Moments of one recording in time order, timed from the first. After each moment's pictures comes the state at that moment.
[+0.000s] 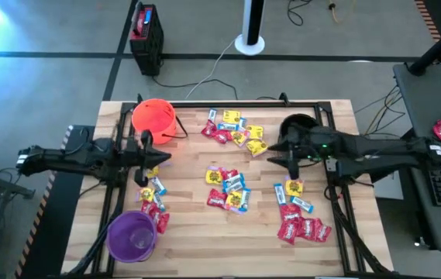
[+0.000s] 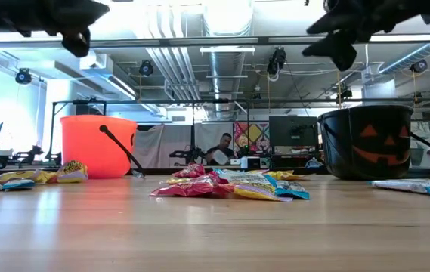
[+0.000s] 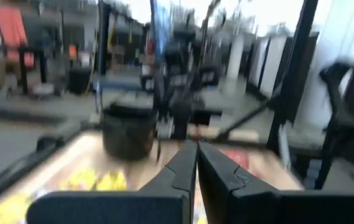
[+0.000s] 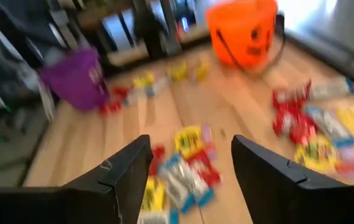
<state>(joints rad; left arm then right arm) -0.03 0.42 0.33 0.12 -0.07 -0.12 -0.11 0.83 0.64 -0.20 -0.08 0.27</state>
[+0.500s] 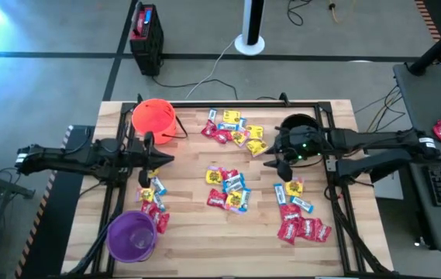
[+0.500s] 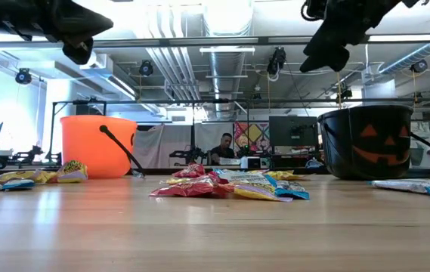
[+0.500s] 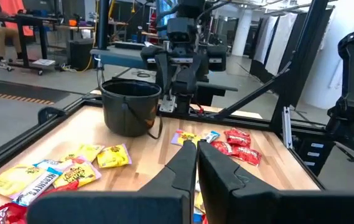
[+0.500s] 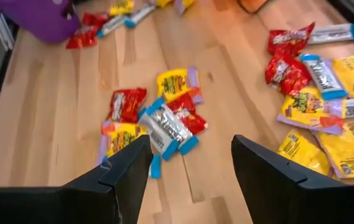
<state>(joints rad) -0.03 0.46 0.35 0.07 -0.07 -0.15 -0.08 1.05 0.84 -0.47 -0.06 0.21</state>
